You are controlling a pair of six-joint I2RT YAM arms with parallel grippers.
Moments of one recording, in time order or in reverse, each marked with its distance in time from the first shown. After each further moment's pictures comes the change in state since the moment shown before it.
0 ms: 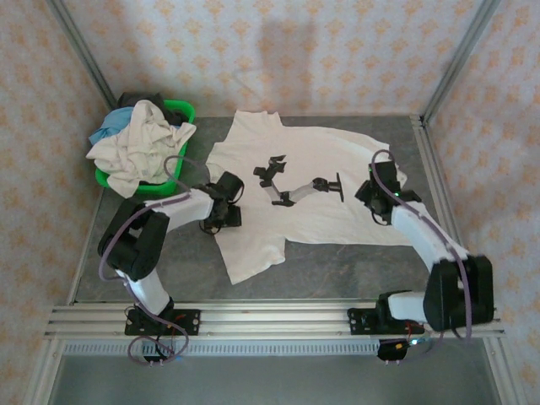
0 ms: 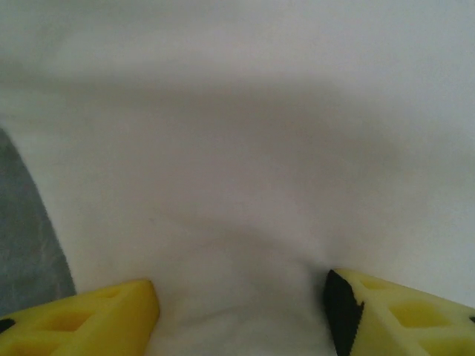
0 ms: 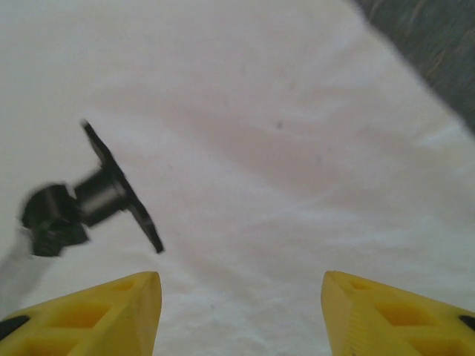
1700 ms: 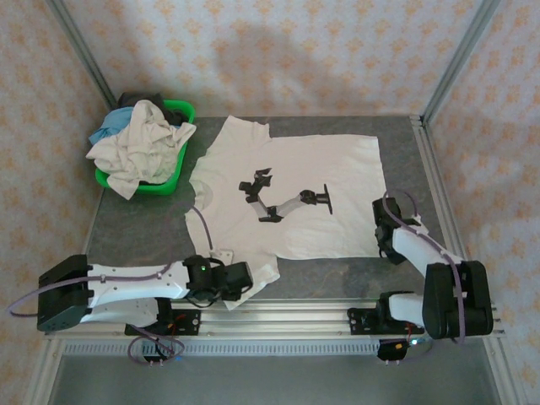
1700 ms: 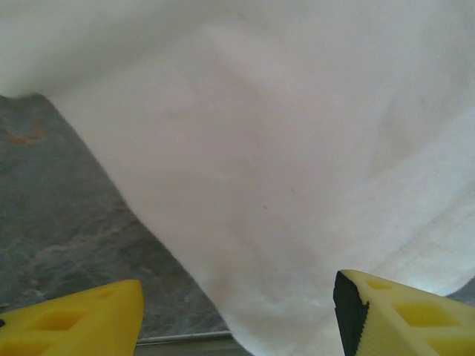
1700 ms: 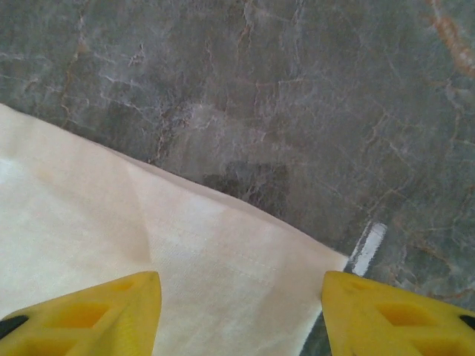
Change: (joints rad) left arm -0.761 -0.533 -0.378 -0.284 -0.109 -0.544; right arm -0.092 -0.080 -0.319 -0.098 0.235 0.395
